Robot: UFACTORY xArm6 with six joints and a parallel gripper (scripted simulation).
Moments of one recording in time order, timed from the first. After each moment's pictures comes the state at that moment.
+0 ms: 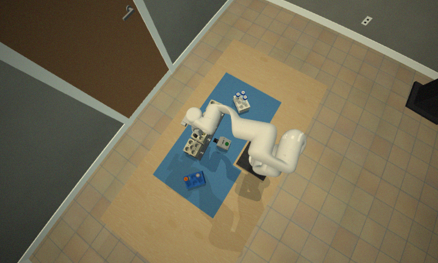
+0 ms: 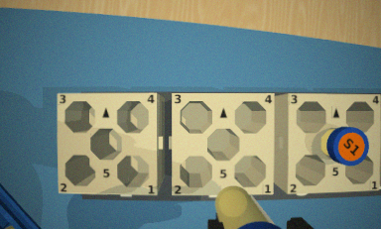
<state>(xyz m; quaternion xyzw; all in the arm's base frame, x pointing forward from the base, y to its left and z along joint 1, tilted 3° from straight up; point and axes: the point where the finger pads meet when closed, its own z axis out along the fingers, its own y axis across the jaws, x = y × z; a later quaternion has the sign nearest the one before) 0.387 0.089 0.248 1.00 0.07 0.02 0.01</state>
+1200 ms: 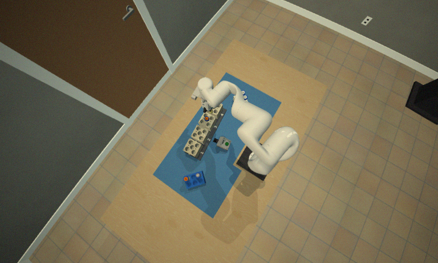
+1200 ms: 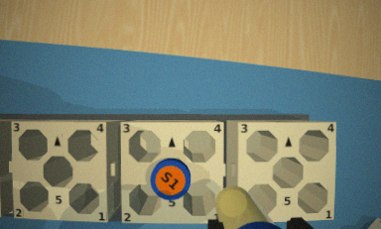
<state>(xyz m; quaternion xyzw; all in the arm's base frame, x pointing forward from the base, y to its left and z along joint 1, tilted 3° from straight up) 0.438 -0.063 0.253 1.00 0.07 0.02 0.01</state>
